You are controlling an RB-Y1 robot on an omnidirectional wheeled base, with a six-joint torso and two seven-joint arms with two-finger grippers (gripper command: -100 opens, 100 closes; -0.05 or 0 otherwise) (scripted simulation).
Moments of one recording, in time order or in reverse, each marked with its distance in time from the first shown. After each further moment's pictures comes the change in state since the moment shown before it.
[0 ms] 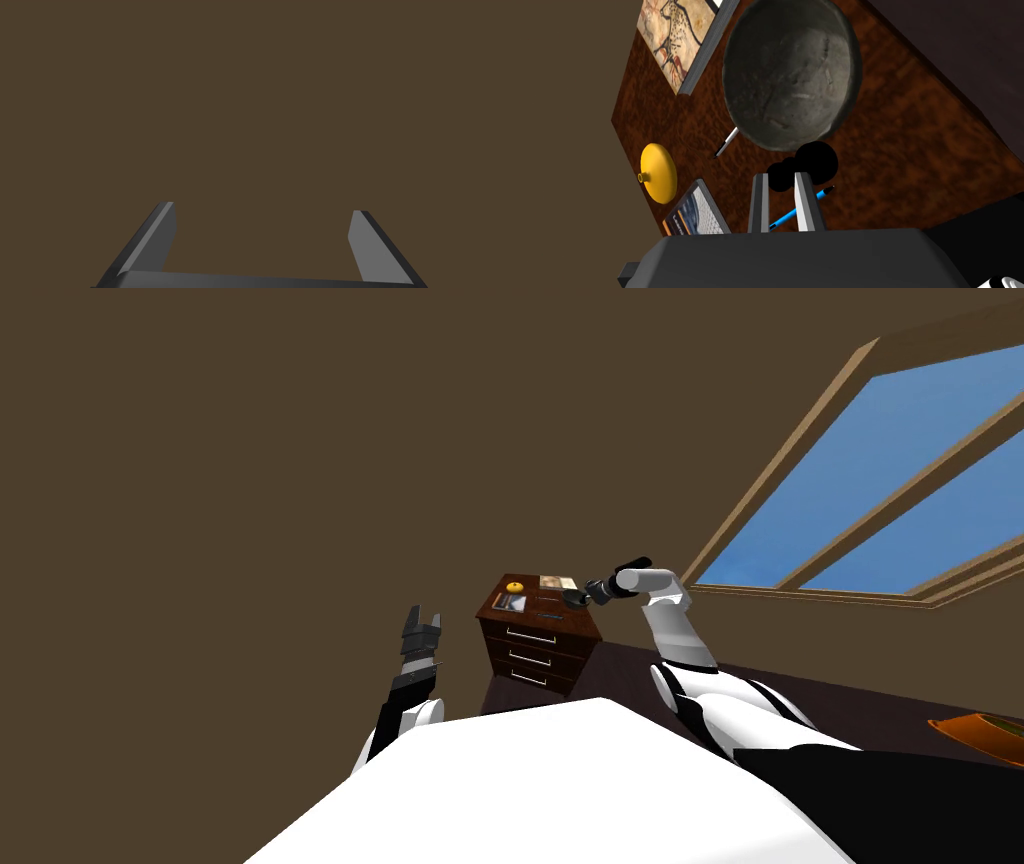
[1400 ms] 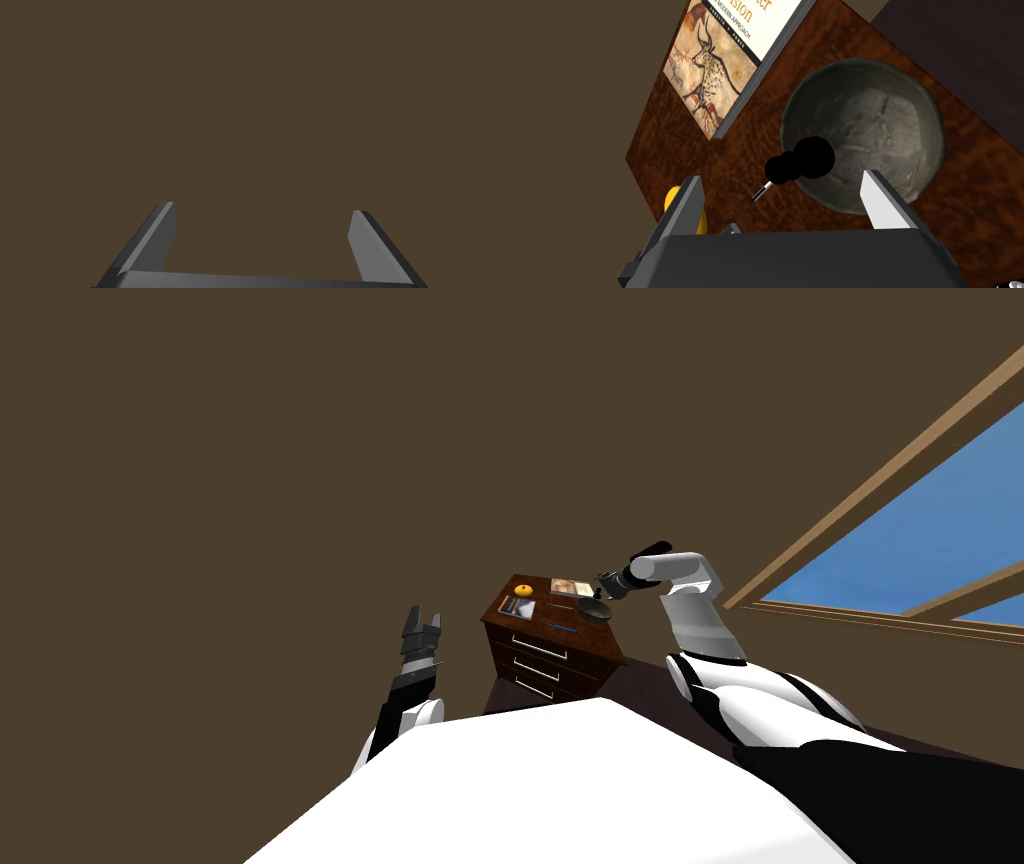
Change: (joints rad) left arm 0.000 0.000 0.000 0.000 0.000 0.000 0.000; right arm -0.033 -0.128 -0.029 -0.021 0.042 0.103 -0.140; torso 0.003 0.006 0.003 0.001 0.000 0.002
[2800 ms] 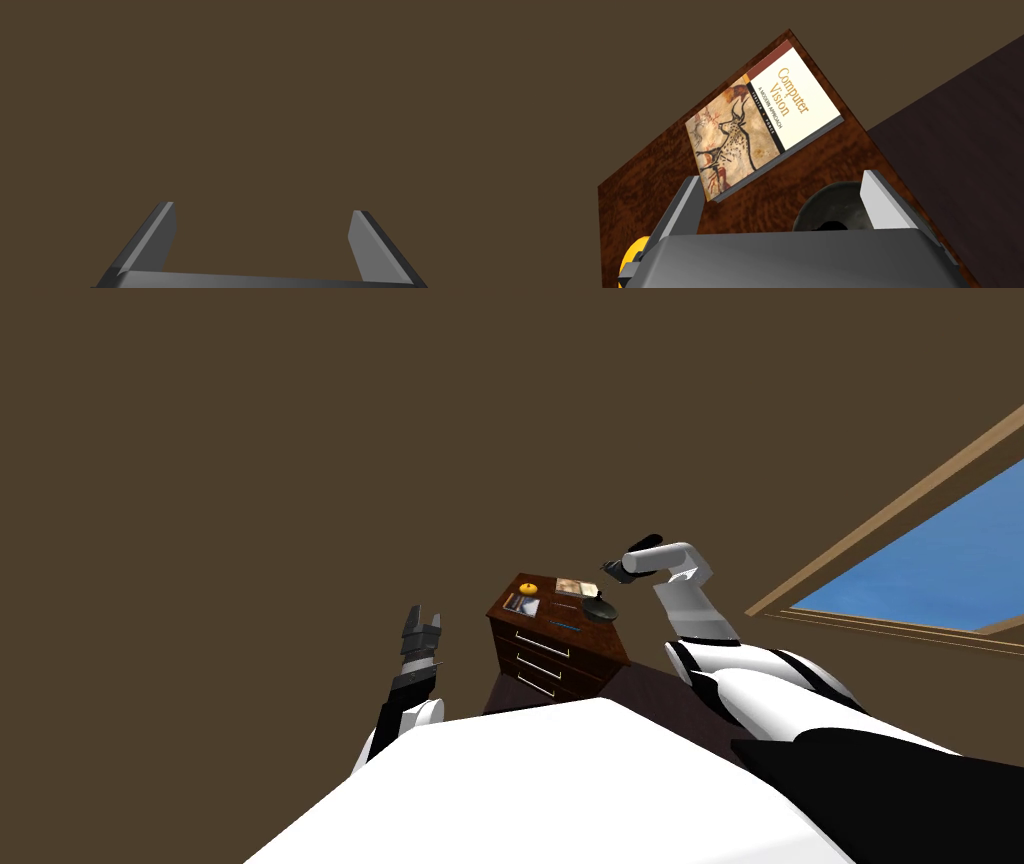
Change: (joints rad) left arm 0.000 0.000 0.000 0.000 0.000 0.000 0.000; right arm -0.106 -0.076 0.108 0.159 0.240 -0.221 0.252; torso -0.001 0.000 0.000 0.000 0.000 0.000
